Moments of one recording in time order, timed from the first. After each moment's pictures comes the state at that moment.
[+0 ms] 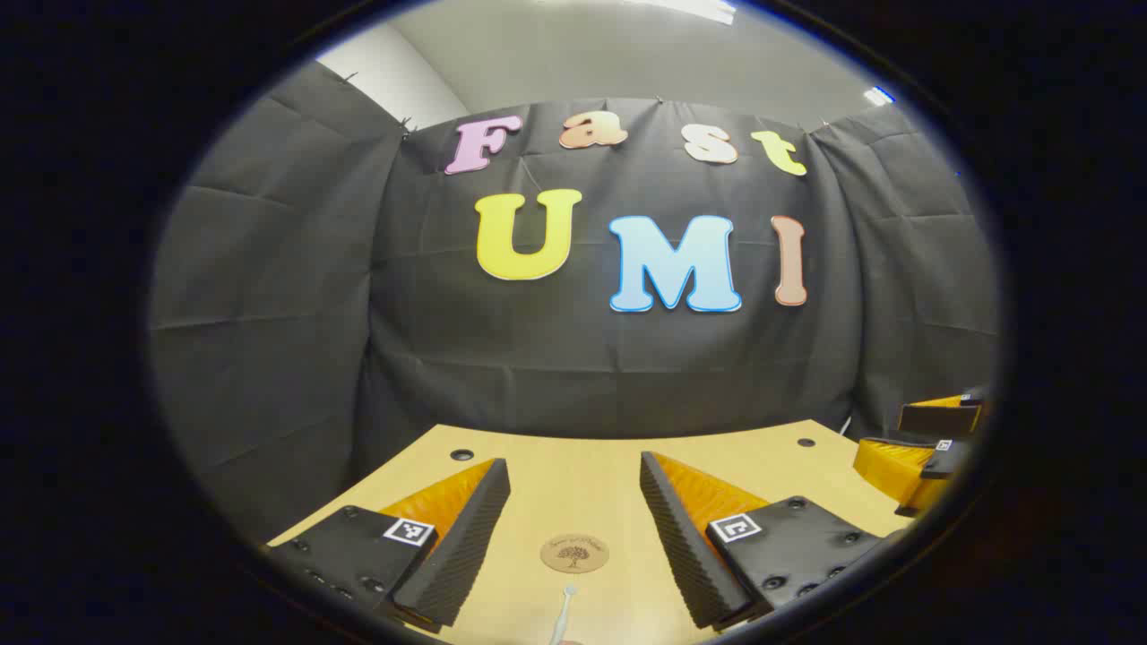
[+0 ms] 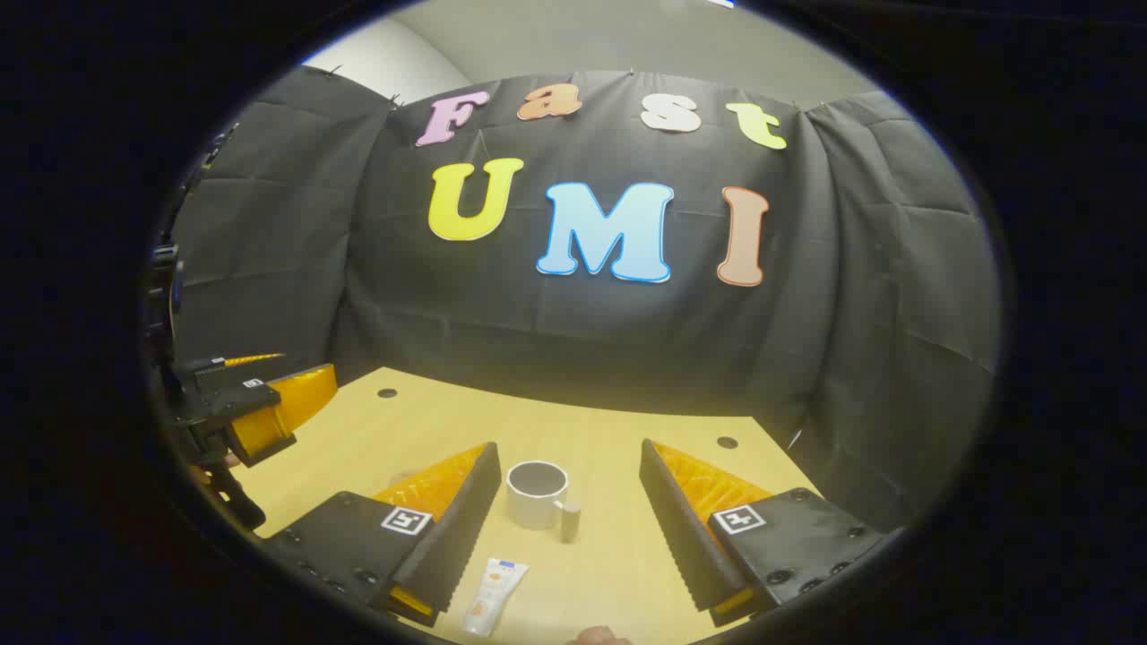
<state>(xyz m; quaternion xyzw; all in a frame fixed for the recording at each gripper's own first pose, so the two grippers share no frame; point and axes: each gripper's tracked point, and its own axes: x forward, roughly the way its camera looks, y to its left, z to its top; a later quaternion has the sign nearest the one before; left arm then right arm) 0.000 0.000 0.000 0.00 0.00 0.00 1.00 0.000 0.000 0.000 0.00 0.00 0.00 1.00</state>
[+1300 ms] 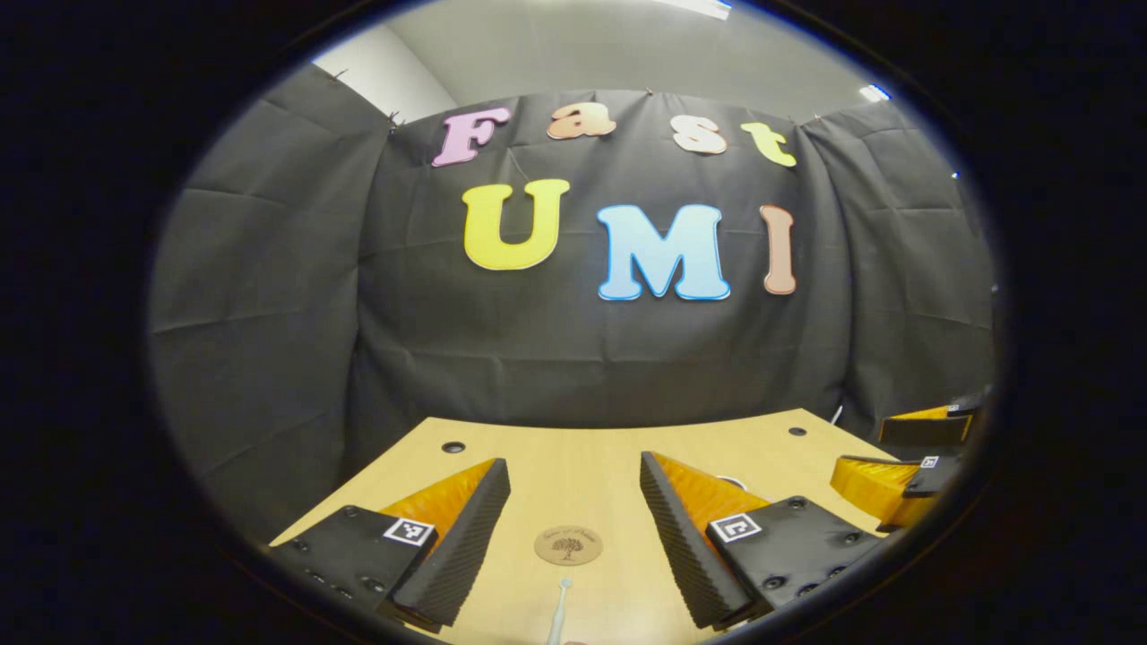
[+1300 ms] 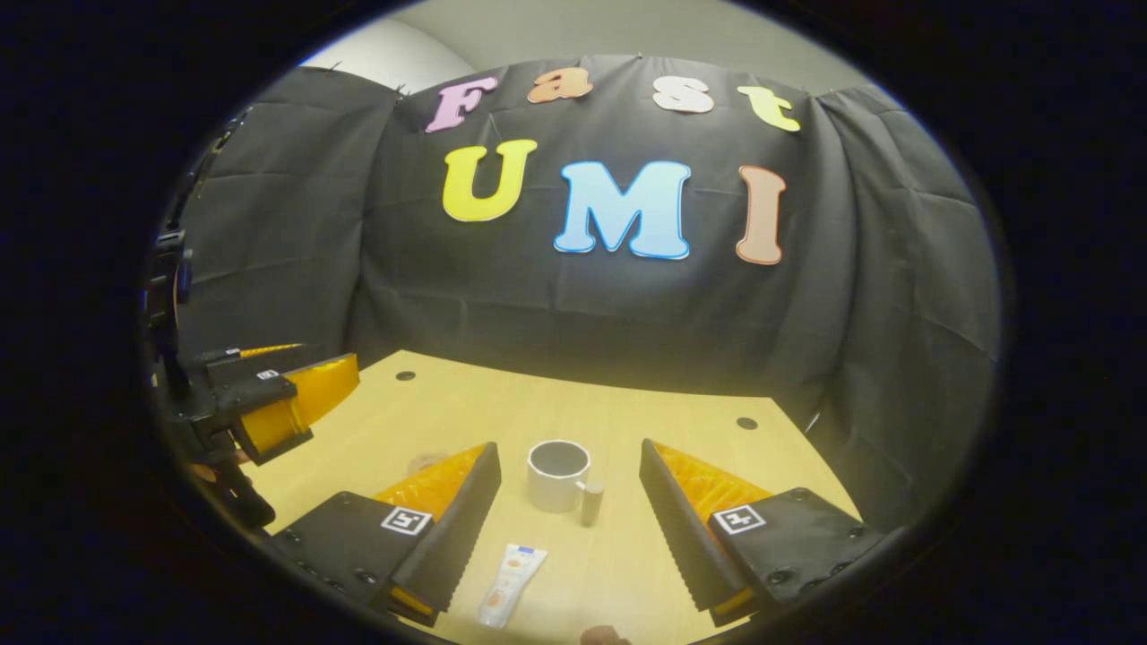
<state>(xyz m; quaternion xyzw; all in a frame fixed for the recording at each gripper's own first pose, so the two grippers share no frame) -0.002 -0.002 -0.007 0.00 0.02 -0.02 1.00 -0.001 0.019 -0.022 0.00 0.04 0.03 1.00</state>
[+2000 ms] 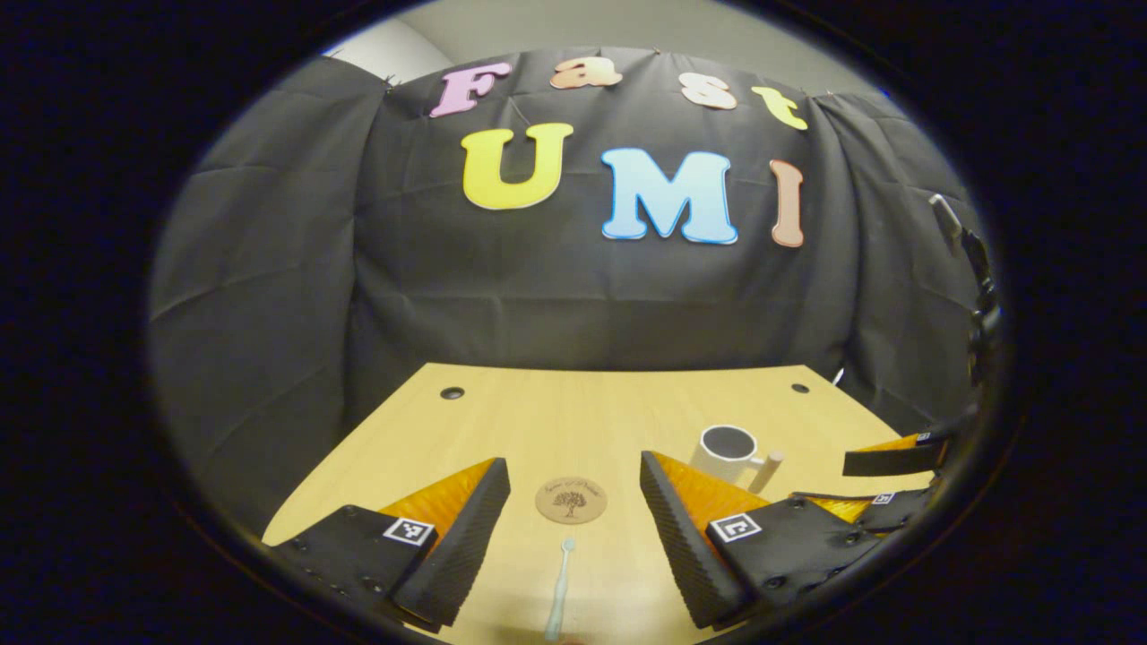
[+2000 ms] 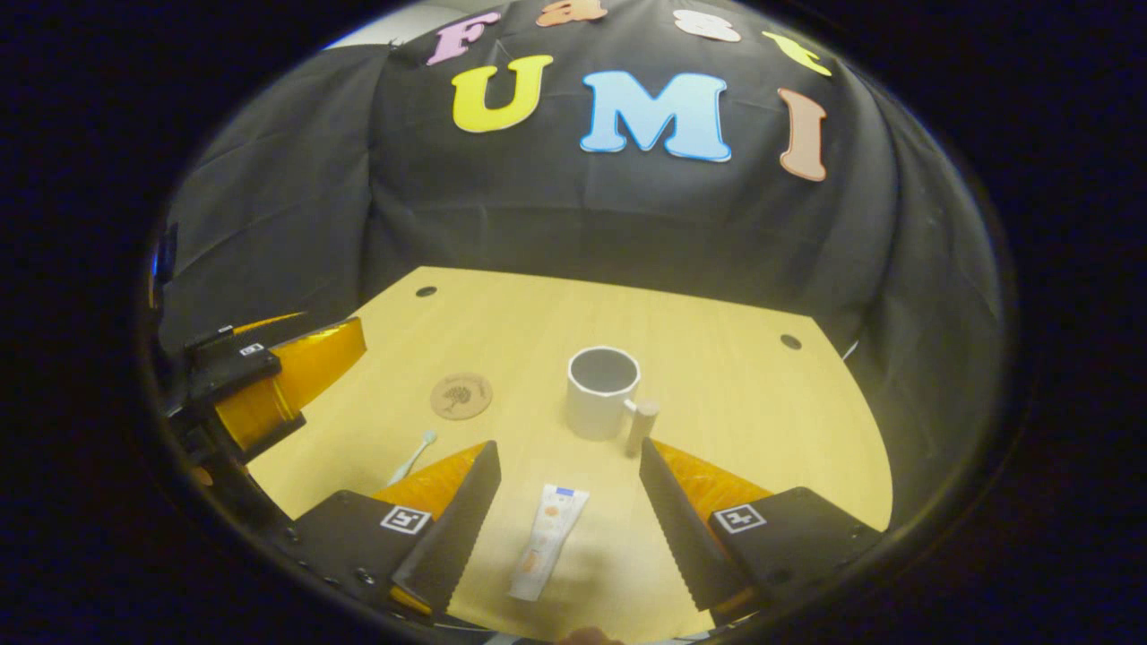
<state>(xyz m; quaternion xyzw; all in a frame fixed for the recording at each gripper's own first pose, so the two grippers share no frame) -0.025 0.002 -0.054 0.00 0.14 -0.01 0.99 0.013 0.056 -0.103 0.01 0.22 0.07 0.97</state>
